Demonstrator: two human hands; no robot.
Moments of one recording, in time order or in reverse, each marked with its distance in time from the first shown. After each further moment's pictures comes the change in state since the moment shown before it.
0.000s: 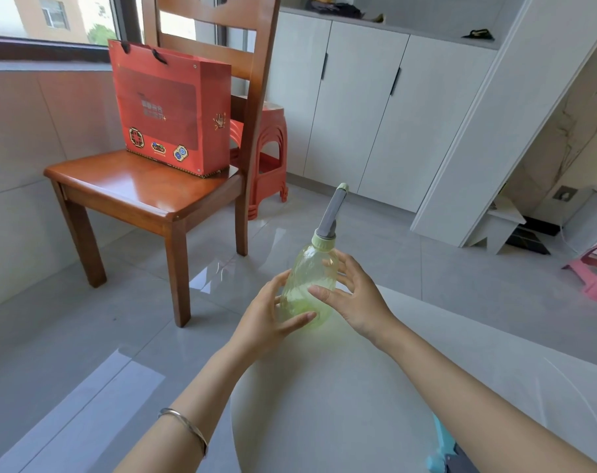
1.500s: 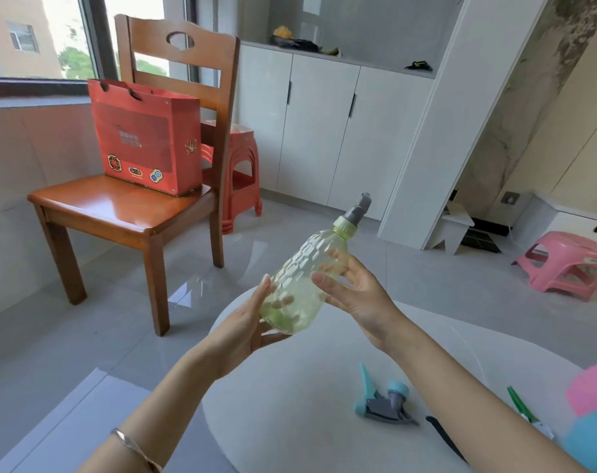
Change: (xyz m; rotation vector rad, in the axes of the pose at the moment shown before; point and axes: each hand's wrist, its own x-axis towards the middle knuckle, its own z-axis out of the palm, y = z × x) left_hand -0.077 0.113 0.012 -0.662 -0.240 -0.317; right_hand -0.098 -0.081 -0.061 0.257 0.055 0.104
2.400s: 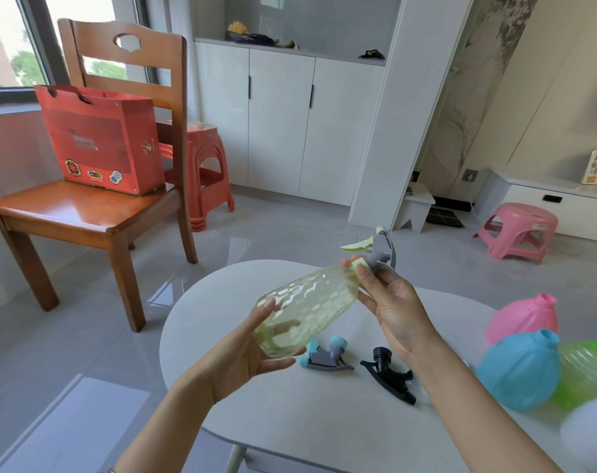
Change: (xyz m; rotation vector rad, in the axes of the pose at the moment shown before) left_hand -0.043 -0.047 0.080 -0.164 -0.183 -0.184; right_hand -0.108 0.001 -0.089 0.357 0.275 -0.081
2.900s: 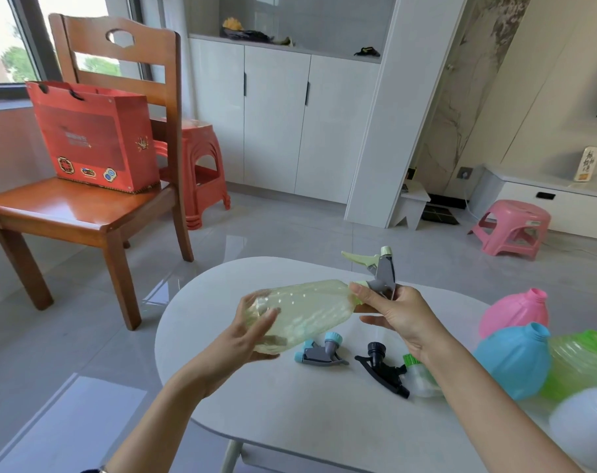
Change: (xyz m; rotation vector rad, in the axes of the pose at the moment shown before) left_hand -0.007 -0.003 0.000 0.455 0.044 0.190; right_hand -0.002 0.001 -0.031 -0.272 0.045 0.165
